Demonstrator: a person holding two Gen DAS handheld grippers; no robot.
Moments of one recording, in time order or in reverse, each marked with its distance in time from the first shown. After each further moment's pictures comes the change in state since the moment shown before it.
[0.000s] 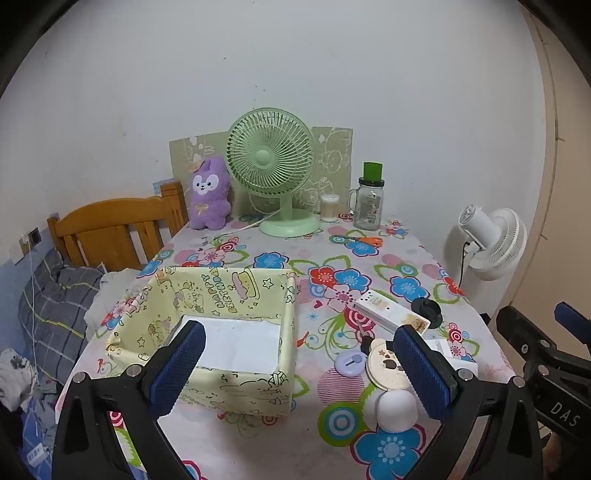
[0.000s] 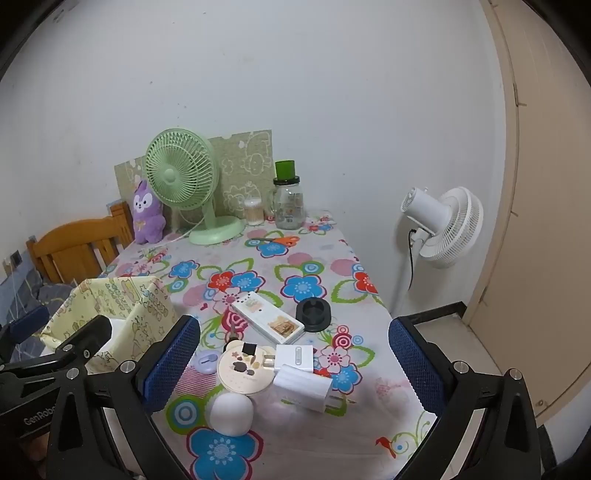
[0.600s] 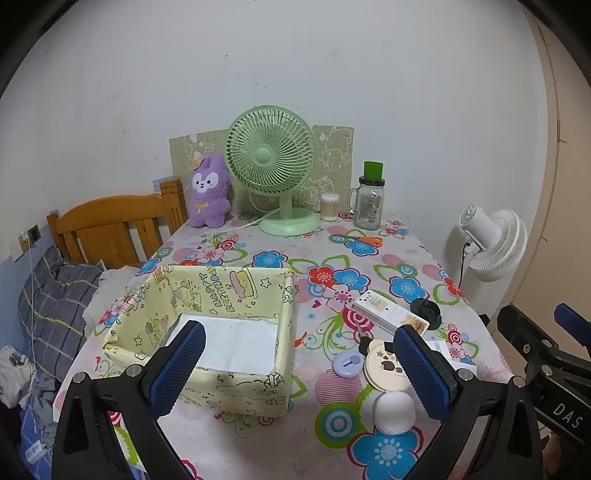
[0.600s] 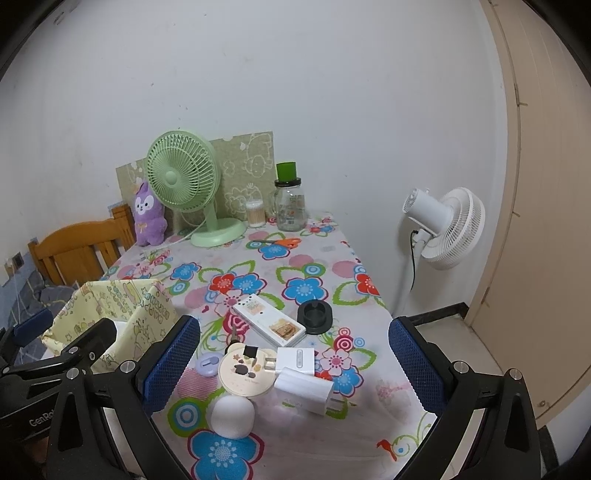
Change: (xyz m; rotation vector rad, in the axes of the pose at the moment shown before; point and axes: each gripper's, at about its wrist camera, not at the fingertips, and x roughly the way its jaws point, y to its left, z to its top) left arm 0.000 -0.002 0.001 -0.007 0.005 0.001; right arm 0.000 -0.001 -0.001 0.005 -0.006 0.008
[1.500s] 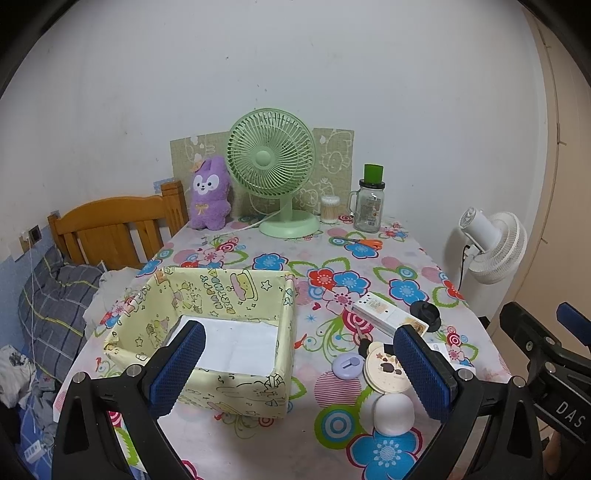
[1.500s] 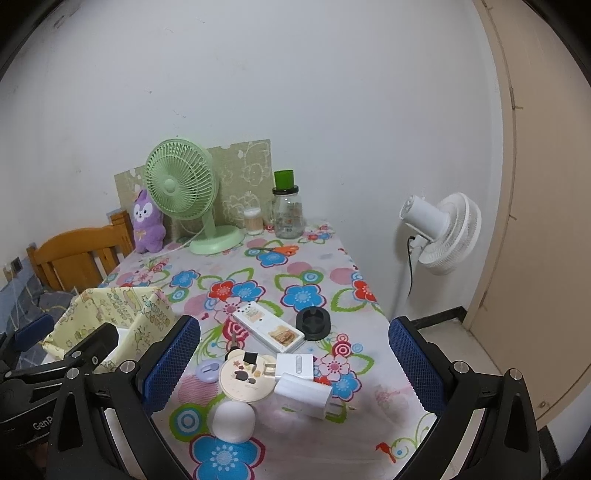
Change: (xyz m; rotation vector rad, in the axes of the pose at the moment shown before) left arm 0.003 -0.003 0.001 -0.002 -0.006 0.005; right arm -0.005 -0.001 0.002 0.008 -0.016 -0.008
